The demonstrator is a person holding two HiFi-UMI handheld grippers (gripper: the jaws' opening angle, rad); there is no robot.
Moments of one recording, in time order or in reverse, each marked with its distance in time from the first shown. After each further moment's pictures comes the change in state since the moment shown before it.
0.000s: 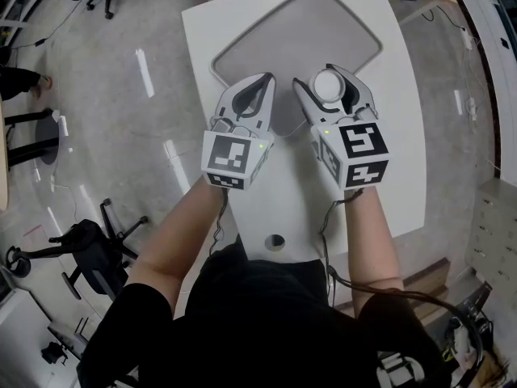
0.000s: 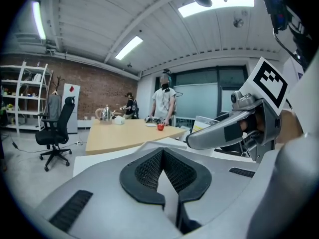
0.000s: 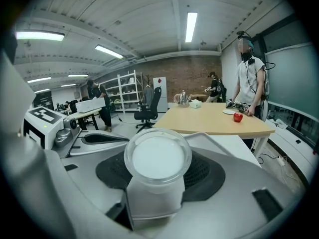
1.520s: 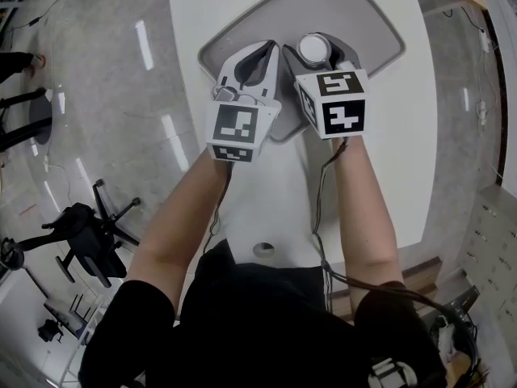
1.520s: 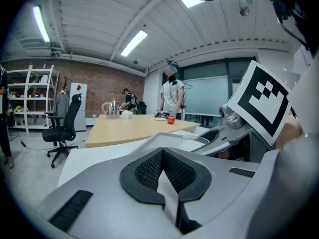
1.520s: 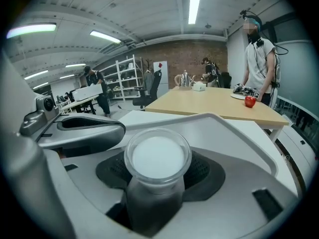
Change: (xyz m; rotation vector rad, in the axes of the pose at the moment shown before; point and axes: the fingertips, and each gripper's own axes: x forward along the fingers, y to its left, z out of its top) left arm 0.082 0.036 -0.046 0.000 0.038 0.097; right arm 0.124 -0.044 -0.059 -0.022 0.154 0.022
